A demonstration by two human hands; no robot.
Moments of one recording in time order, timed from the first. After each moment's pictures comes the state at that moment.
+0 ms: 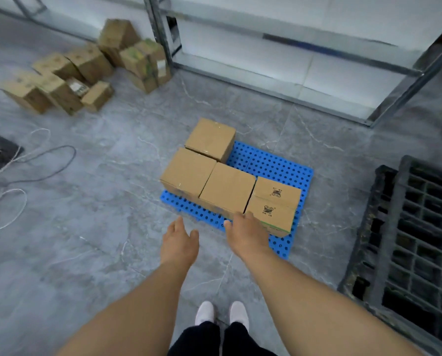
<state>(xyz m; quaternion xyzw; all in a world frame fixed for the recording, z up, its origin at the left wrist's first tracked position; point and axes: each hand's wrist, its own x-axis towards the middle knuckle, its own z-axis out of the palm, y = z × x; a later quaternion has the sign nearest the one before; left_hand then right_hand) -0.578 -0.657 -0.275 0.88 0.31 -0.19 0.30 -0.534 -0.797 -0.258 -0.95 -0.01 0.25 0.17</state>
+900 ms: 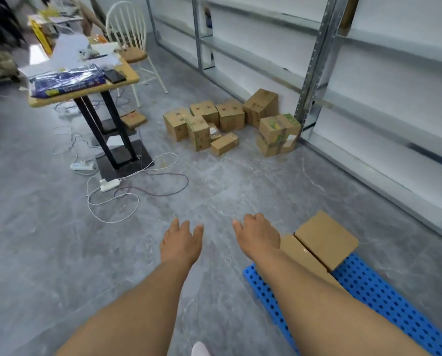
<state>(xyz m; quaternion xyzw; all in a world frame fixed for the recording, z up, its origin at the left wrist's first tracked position) -0.484 -0.281 -0.196 0.84 0.48 -0.05 0.26 -0.368 -0.400 -0.192 -0.94 -0.28 0.18 0.10</state>
